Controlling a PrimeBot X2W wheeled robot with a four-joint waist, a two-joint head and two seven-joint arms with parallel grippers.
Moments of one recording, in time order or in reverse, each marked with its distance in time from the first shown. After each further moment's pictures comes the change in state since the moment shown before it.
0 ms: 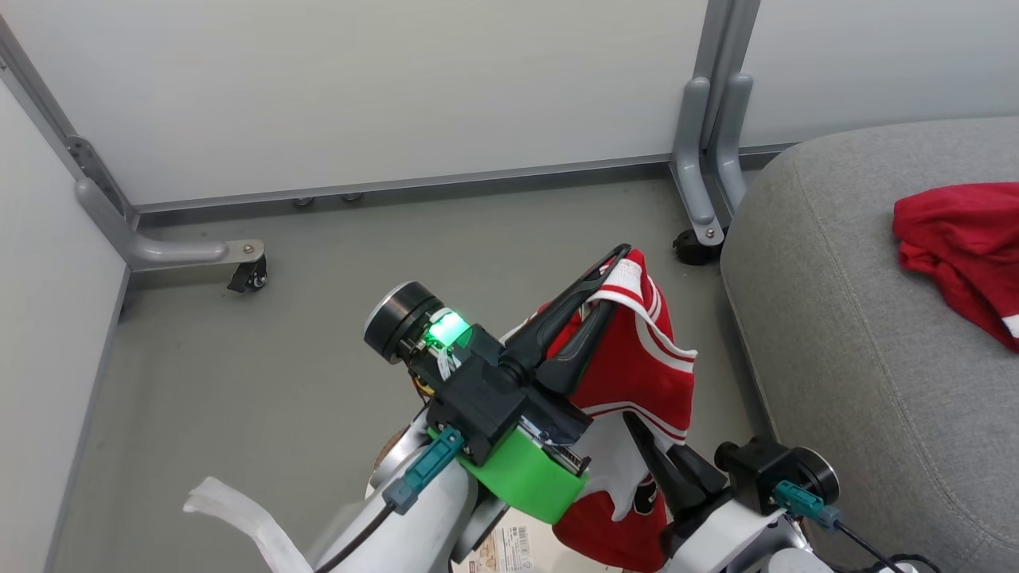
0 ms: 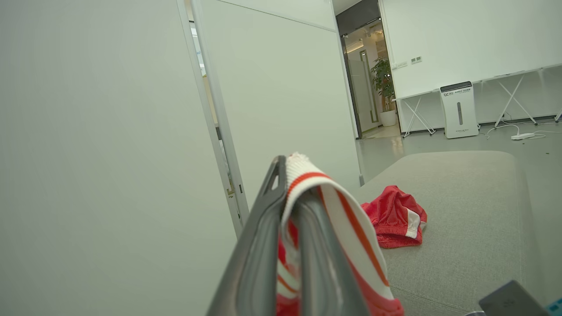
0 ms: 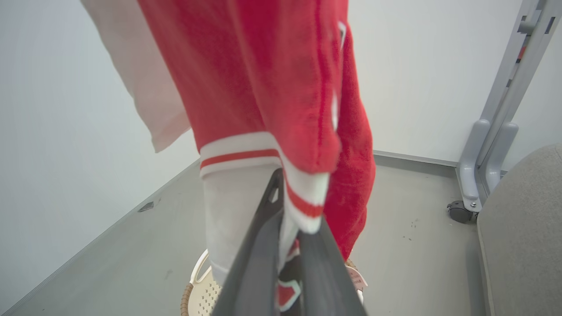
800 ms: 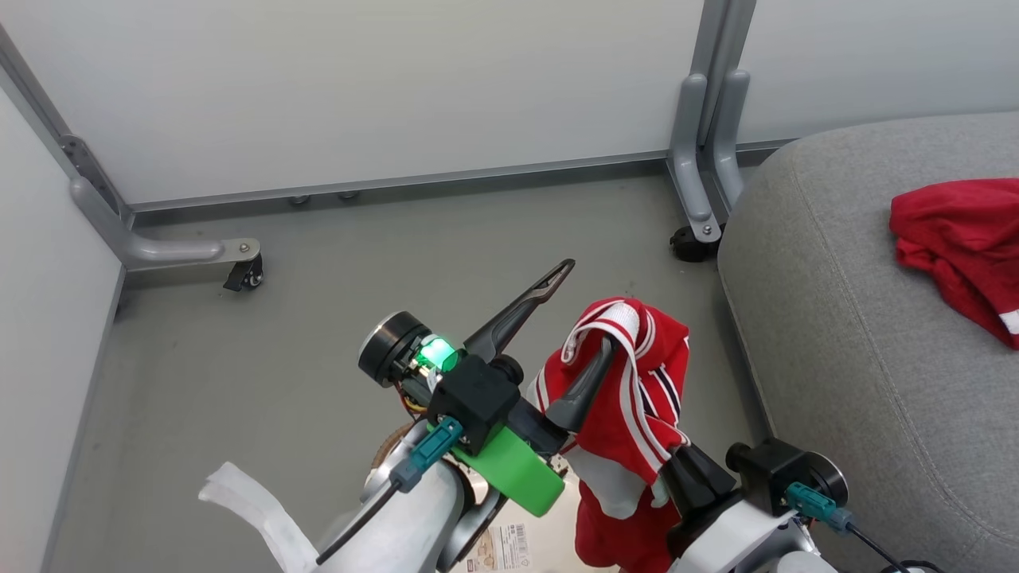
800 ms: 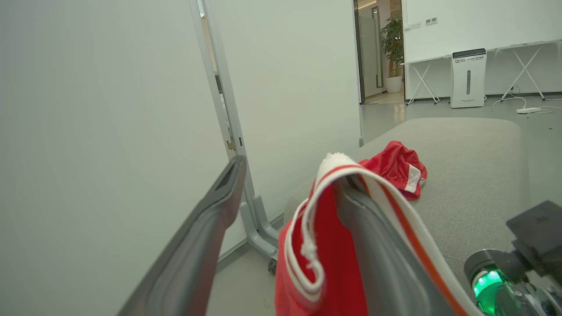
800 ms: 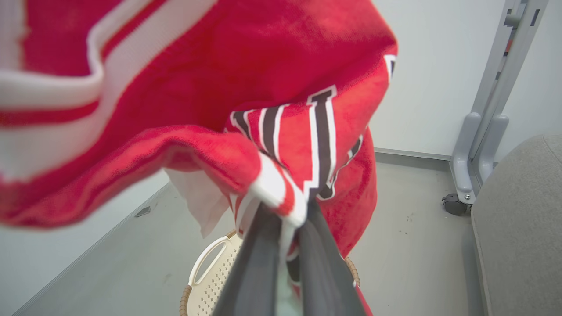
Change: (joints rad) left arm 0.015 0.022 -0.013 0.117 -0.043 0.002 0.025; right arm 0.018 -0.004 -0.023 -0.015 0.015 0.000 0.000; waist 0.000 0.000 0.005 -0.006
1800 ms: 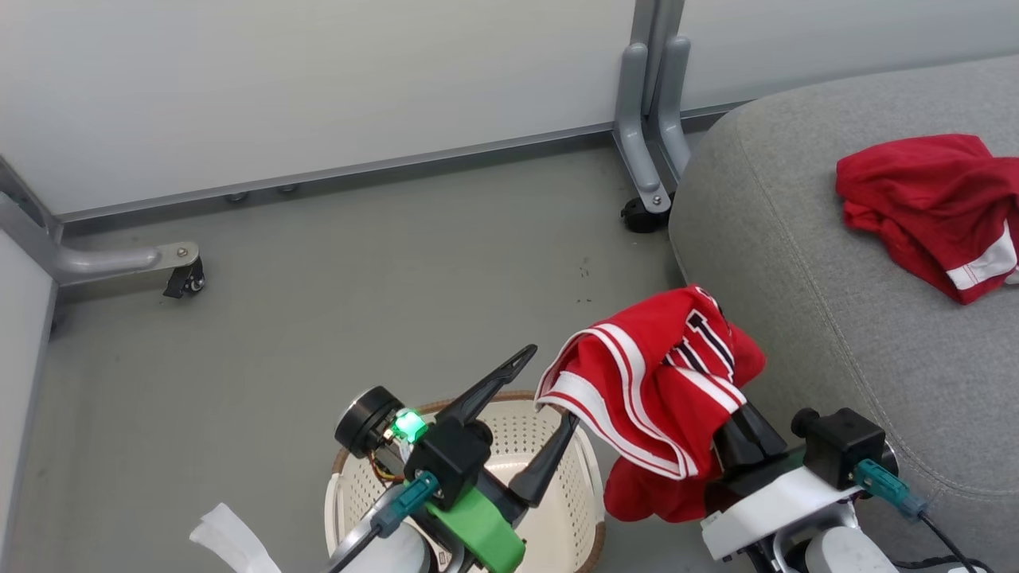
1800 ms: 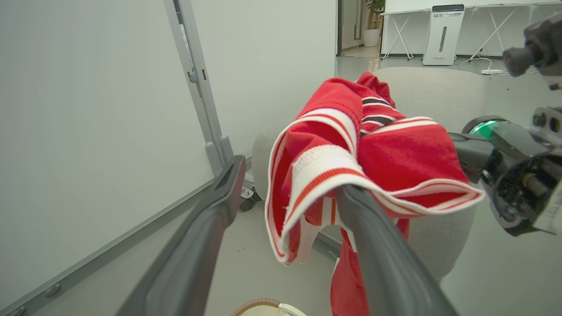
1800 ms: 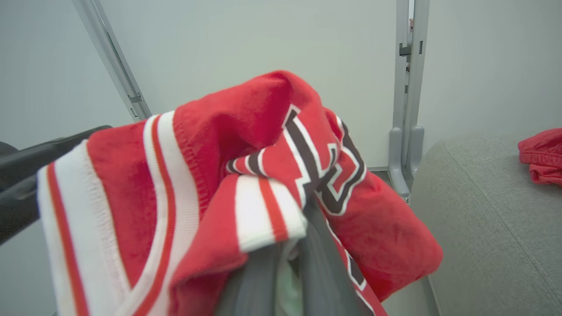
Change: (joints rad) left arm 0.097 0.095 -0.045 0.054 -0.050 -0.006 0.002; right arm 0.029 0.032 -0.144 -0.131 0.023 0.000 0.000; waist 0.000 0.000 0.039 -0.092
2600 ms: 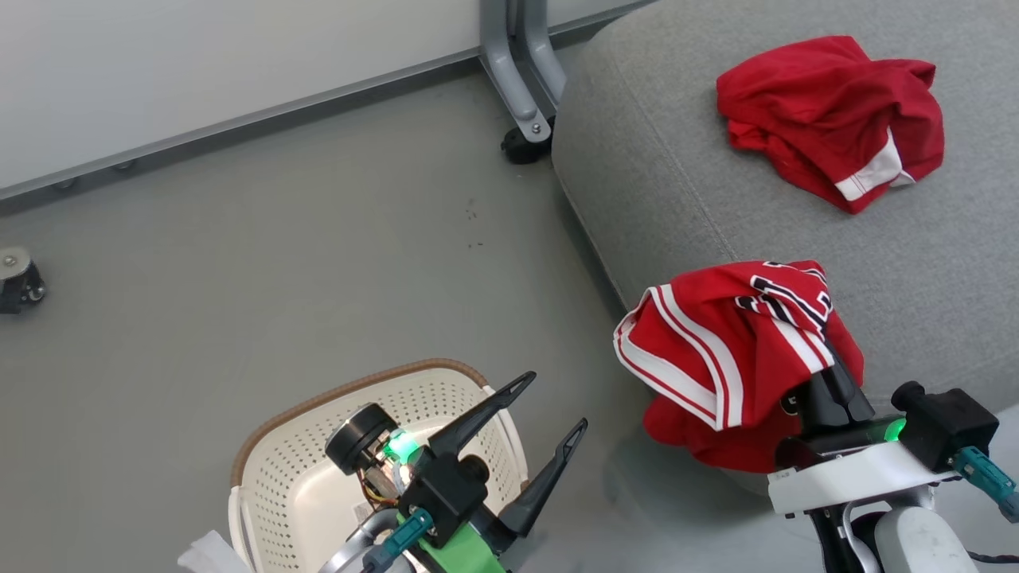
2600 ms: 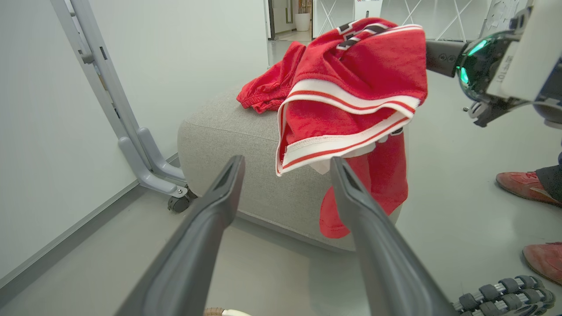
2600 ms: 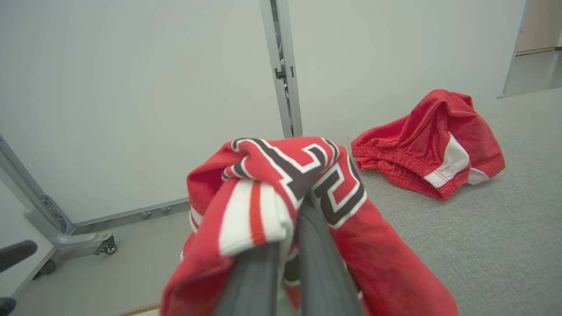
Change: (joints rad) left arm 0.032 0.072 -0.048 -0.054 0.052 -0.006 -0.024; right arm 0.023 0.023 -0.196 -0.131 -0.013 0.000 0.000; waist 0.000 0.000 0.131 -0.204
